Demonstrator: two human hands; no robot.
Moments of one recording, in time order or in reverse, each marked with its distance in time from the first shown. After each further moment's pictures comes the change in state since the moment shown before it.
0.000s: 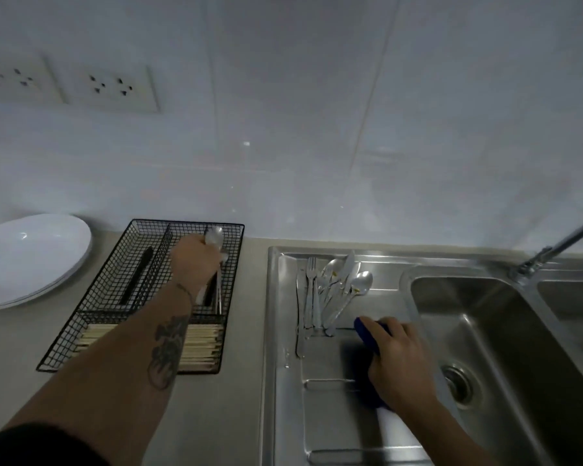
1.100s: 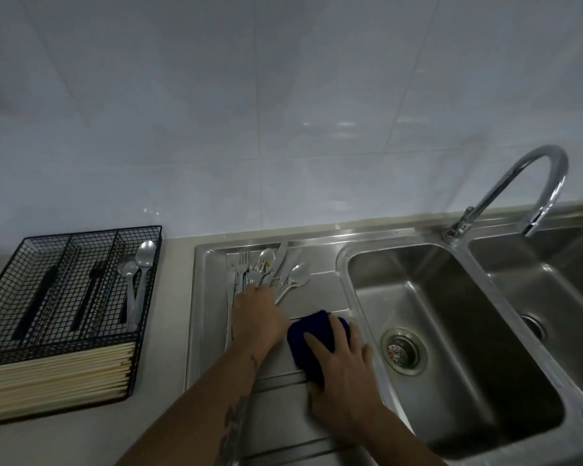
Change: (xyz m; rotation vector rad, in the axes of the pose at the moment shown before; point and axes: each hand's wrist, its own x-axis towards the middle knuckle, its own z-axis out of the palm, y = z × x) left_hand -0.141 0.037 0.186 0.583 -0.356 0.291; right_hand -0.027 0.035 0.013 0.041 -0.314 0.034
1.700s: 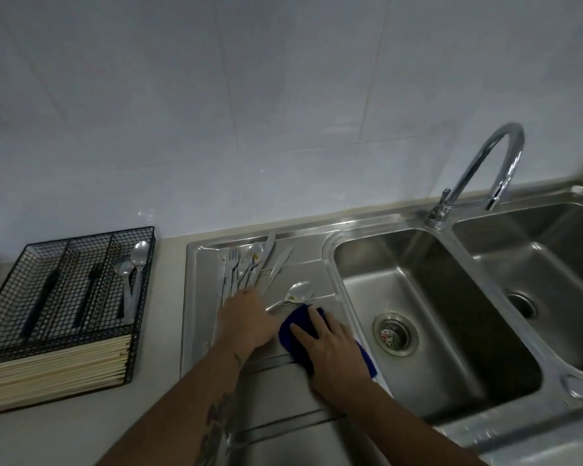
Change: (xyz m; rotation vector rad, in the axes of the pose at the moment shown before) left_hand -0.035 0.010 -0.018 0.093 -0.121 -0.004; right_hand -0.009 0.016 -0.003 -0.112 -0.059 -0.160
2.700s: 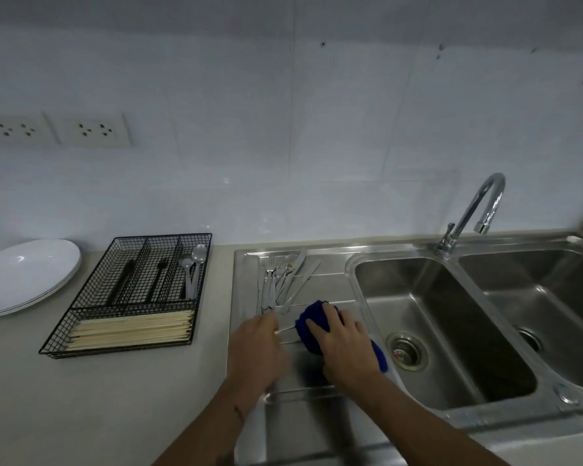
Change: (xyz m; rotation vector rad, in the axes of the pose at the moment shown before) left_hand -0.133 -0.052 -0.010 -0.136 0.369 0.179; right_hand -0.050 -0.059 -0.037 -0.206 0.212 -0.027
